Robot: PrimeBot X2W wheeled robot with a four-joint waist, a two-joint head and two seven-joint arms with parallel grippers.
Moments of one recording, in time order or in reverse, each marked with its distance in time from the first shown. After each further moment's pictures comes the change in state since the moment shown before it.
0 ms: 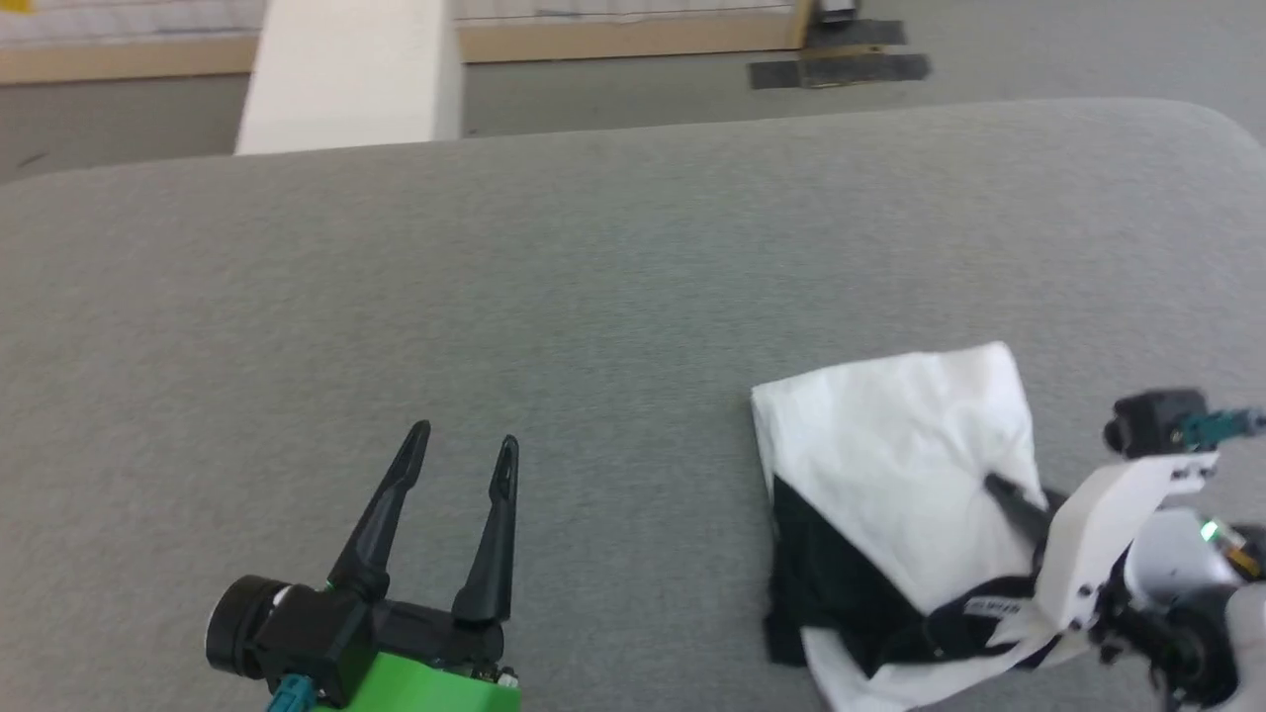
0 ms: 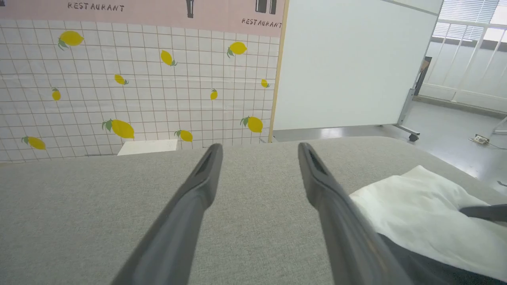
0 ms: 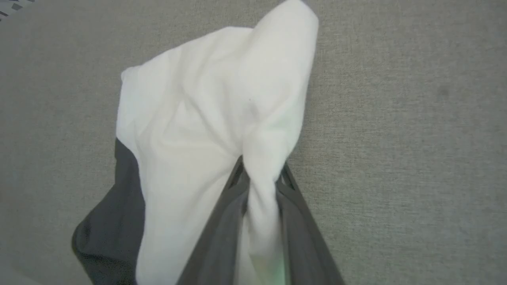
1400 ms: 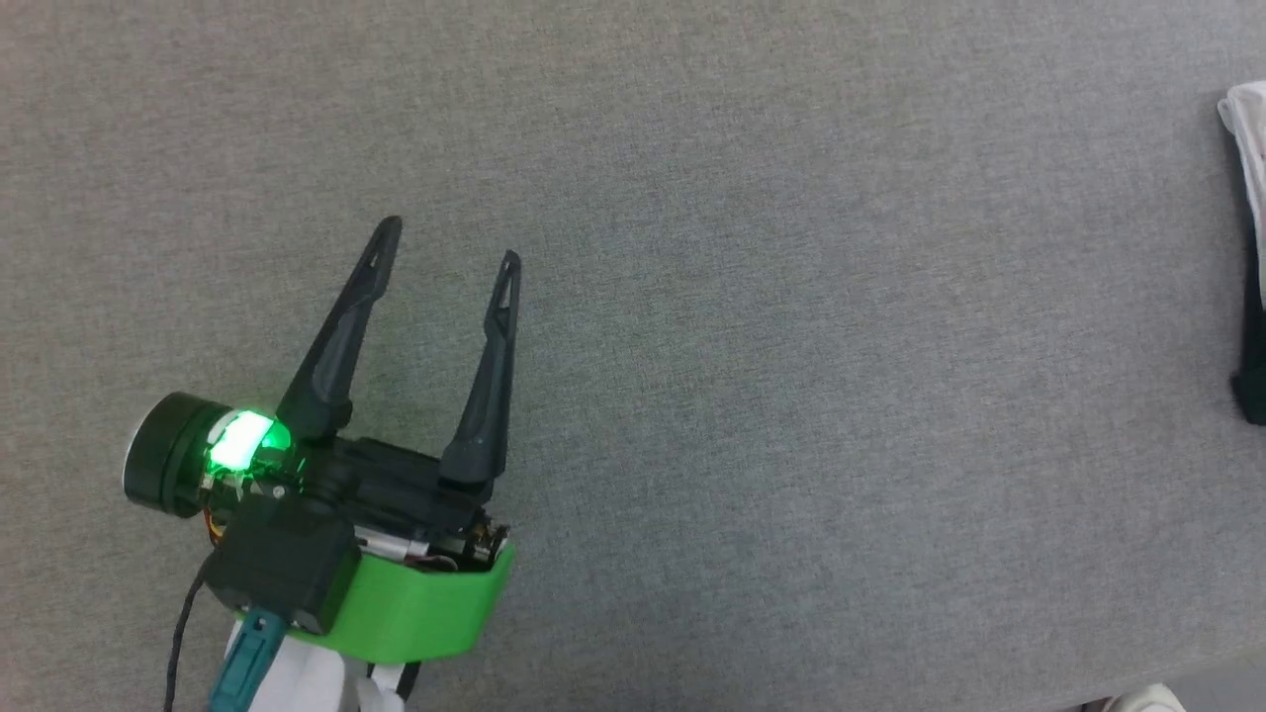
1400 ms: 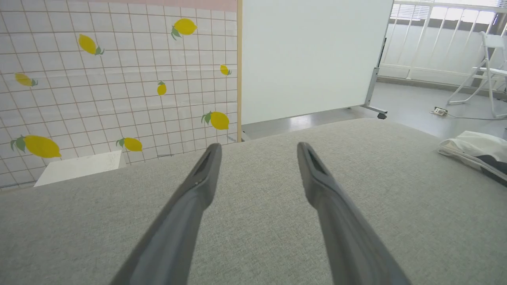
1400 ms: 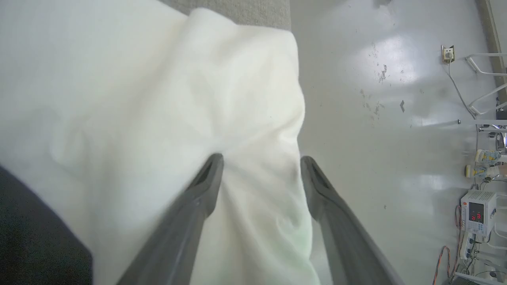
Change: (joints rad) left arm -0.260 0.054 -0.018 -0.150 0.131 0.022 0.021; right arm -0.495 -0.587 0.102 0.478 -0.156 0.000 -0.287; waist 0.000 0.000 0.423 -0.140
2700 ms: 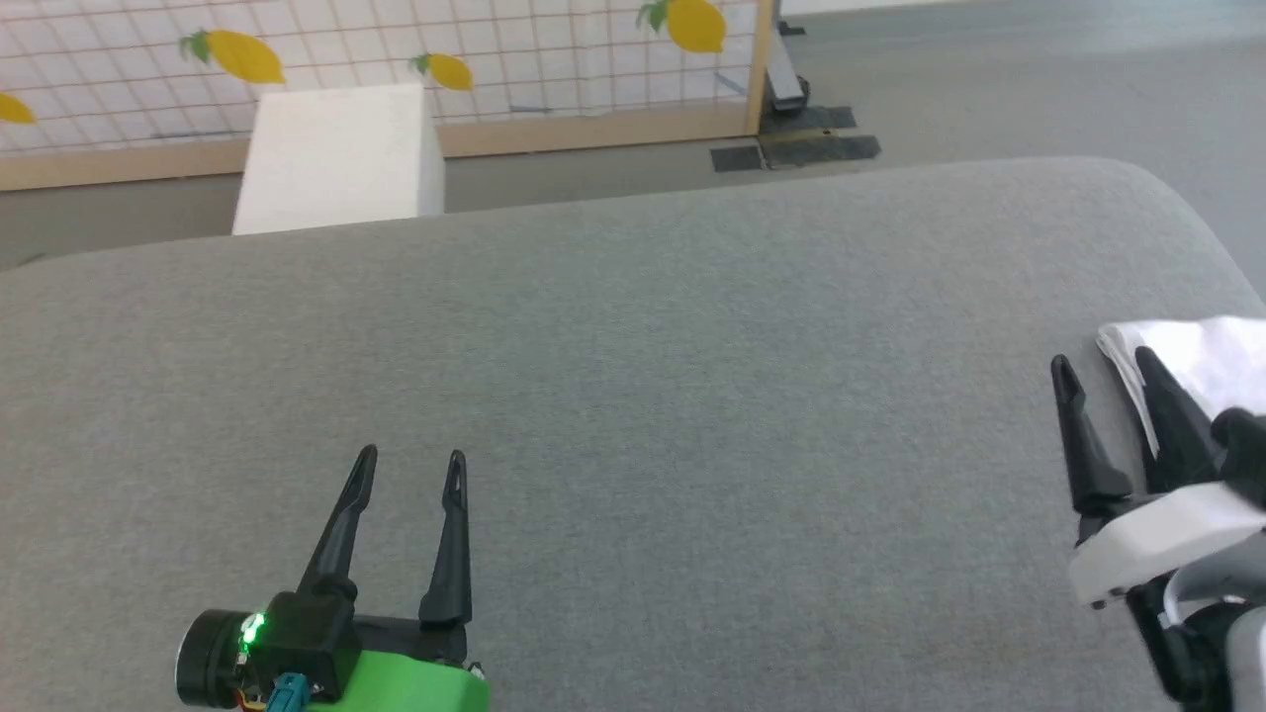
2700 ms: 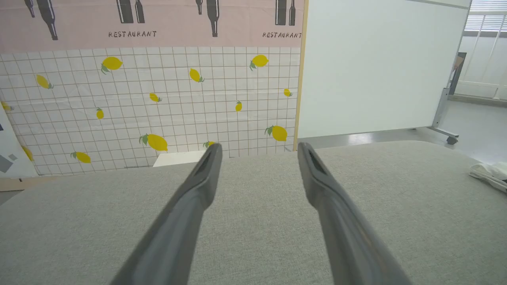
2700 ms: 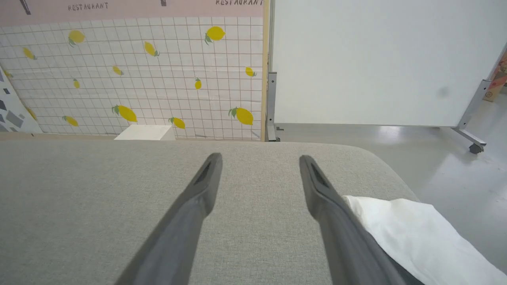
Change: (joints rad) left arm 0.261 -0.040 0.048 0.251 -0.100 0.087 -0.055; right arm 0.531 0.580 -0.132 -0.549 -0.072 0.000 -0.337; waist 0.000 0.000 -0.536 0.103
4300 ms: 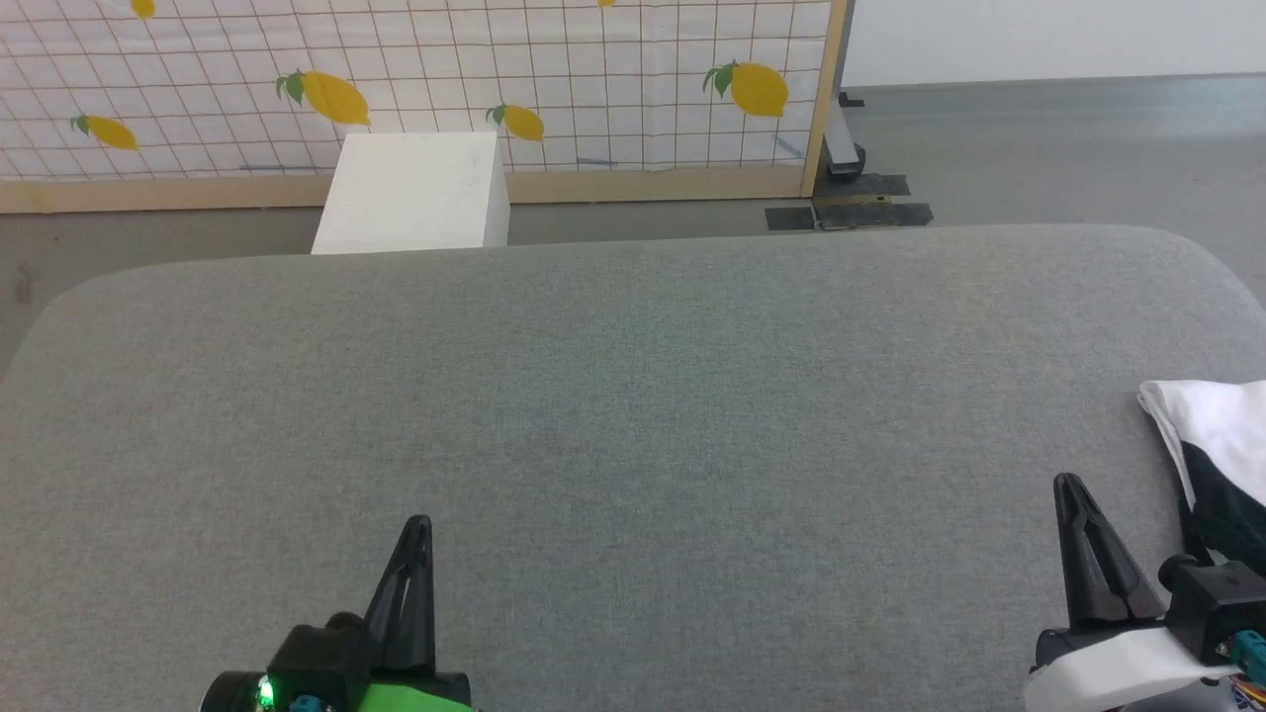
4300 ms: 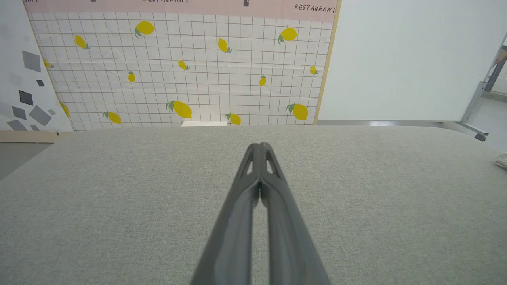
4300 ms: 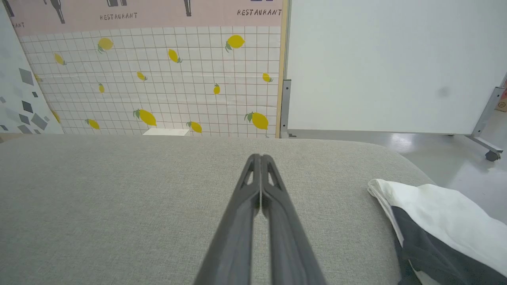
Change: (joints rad) left arm 0.061 -0.064 0.051 0.107 -0.002 -0.053 0.025; right arm 0.208 0.136 -0.014 0.008 -0.137 0.000 -0.213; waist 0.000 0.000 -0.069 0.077
